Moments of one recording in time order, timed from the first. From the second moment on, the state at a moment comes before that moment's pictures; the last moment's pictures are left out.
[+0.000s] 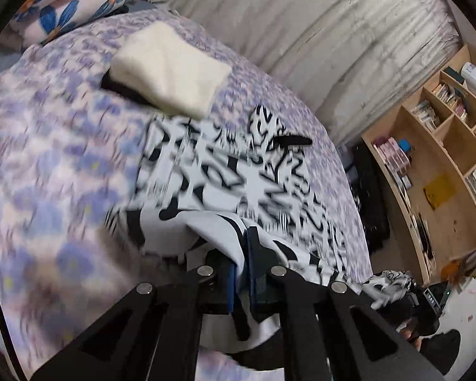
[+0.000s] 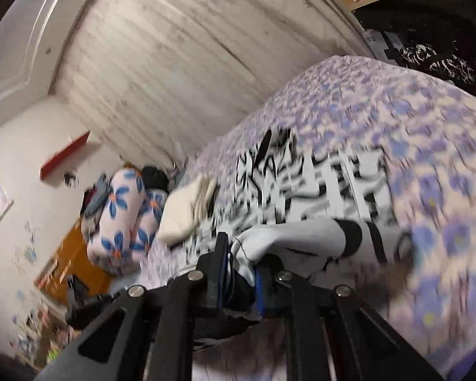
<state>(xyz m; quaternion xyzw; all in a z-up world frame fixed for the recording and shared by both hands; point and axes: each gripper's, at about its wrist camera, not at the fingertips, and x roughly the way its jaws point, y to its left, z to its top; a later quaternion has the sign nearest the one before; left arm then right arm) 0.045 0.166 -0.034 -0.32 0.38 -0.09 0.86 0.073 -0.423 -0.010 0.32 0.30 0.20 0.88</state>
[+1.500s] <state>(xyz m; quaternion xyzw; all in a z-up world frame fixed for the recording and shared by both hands) 0.252 0.125 -0.097 -0.08 0.45 0.02 0.89 0.261 -0.407 -0.100 0.16 0.42 0.03 0.90</state>
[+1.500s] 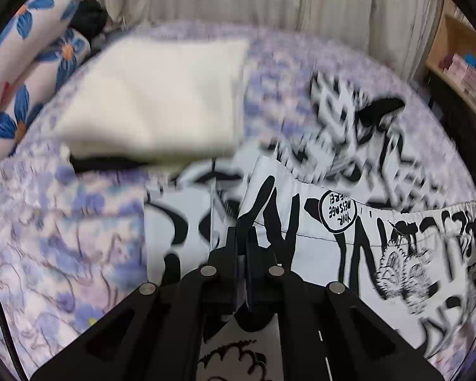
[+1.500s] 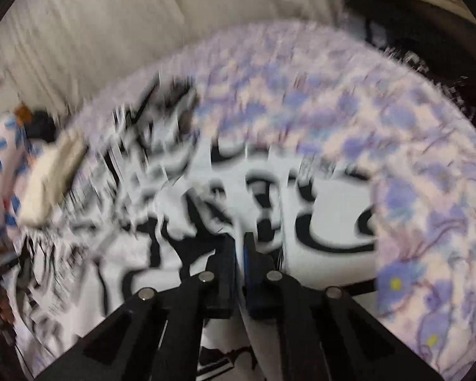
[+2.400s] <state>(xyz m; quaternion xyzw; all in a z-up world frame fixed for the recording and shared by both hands) 0.313 0.134 -0.150 -0.10 0.43 0.09 0.89 0.347 -0.387 -0.159 0.17 0.47 -0.08 0.86</state>
